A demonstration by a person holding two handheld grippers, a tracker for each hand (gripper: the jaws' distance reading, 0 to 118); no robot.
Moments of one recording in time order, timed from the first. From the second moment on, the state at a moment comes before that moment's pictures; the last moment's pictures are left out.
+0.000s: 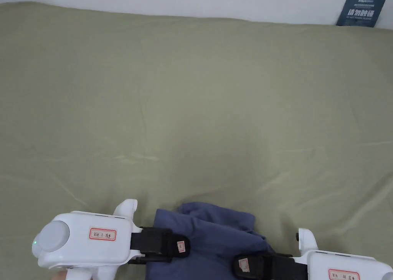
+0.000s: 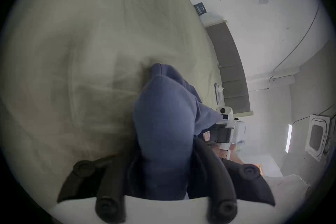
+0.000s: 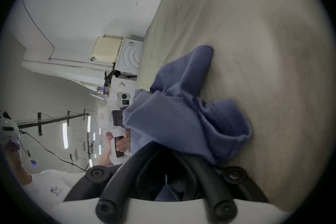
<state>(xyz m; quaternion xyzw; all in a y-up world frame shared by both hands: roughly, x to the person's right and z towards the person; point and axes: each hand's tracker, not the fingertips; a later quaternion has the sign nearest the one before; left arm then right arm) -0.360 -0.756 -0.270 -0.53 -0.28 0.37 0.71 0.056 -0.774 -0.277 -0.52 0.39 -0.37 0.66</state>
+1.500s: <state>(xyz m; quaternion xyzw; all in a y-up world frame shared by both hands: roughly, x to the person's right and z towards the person) -0.674 -0.542 -0.230 -0.43 0.03 0.22 0.88 0.093 -0.627 -0.228 -0.38 0.37 -0.26 0.81</state>
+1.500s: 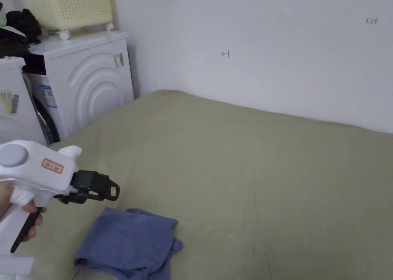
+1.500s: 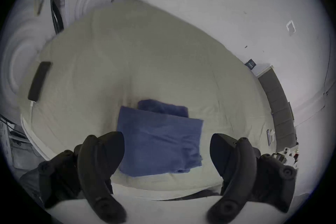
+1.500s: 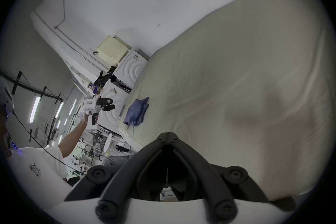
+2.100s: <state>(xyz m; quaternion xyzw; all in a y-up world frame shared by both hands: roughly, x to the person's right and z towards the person) -0.271 -0.479 -0.169 -0.10 0.05 0.01 0.99 0.053 -0.490 -0.189 -0.06 0.06 0.06 0.99</state>
